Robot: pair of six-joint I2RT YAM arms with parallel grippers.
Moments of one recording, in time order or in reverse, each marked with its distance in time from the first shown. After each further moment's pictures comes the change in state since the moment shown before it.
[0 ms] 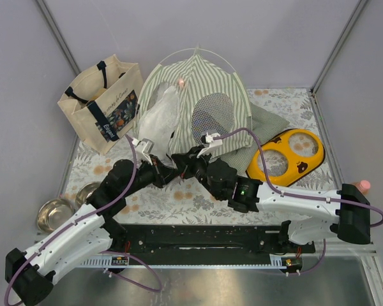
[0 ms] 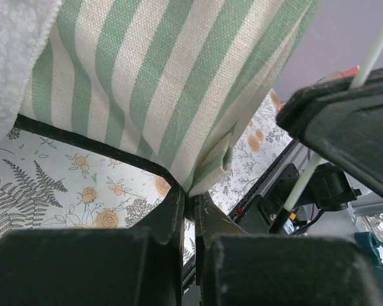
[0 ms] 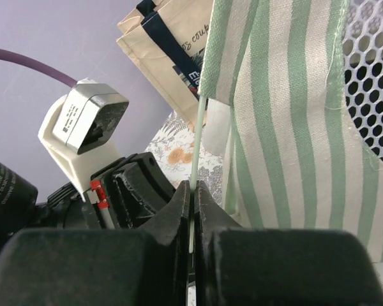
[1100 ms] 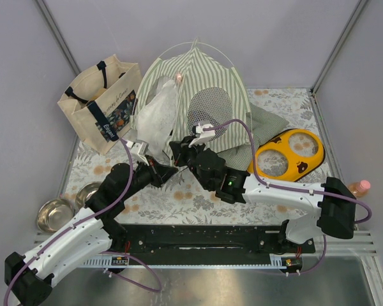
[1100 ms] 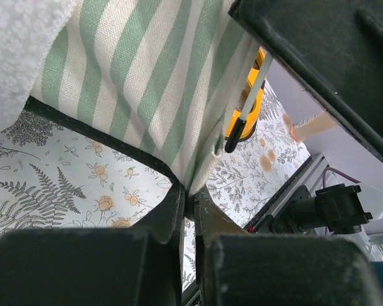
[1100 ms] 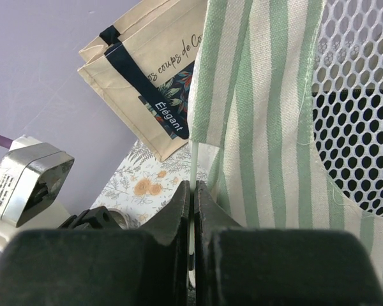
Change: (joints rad) left arm -0.009 -0.052 -0.040 0.018 -0.100 -0.010; right arm -0.056 0.141 0.122 0.037 0.073 -0.118
